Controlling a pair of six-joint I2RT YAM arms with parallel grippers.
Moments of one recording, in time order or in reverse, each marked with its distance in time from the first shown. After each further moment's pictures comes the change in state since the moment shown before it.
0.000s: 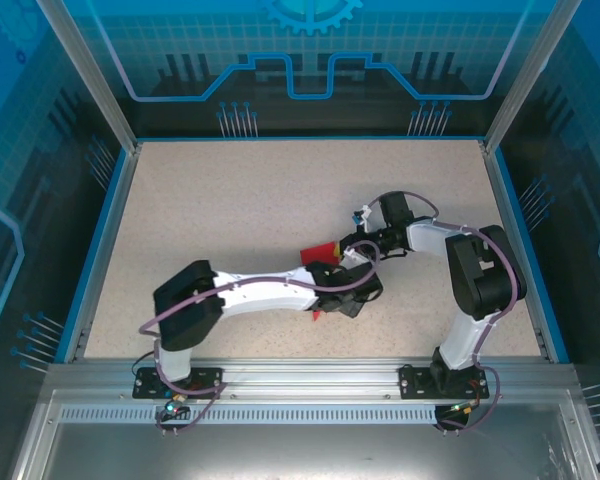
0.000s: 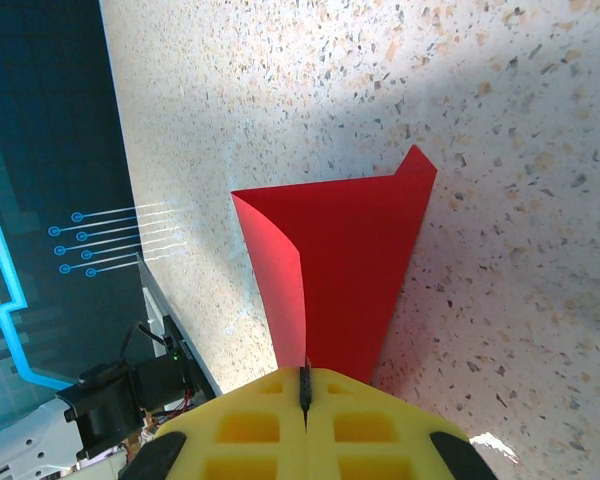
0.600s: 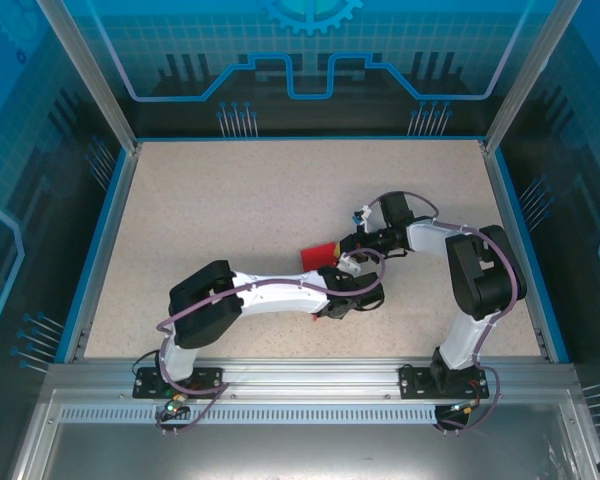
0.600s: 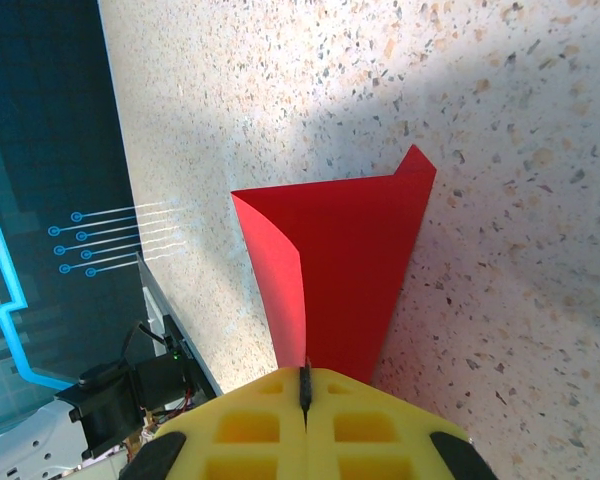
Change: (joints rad) left arm -0.013 0.073 0.022 -0.133 -0.095 -0.087; right arm 0.000 0.000 0.000 -0.008 0.000 0.000
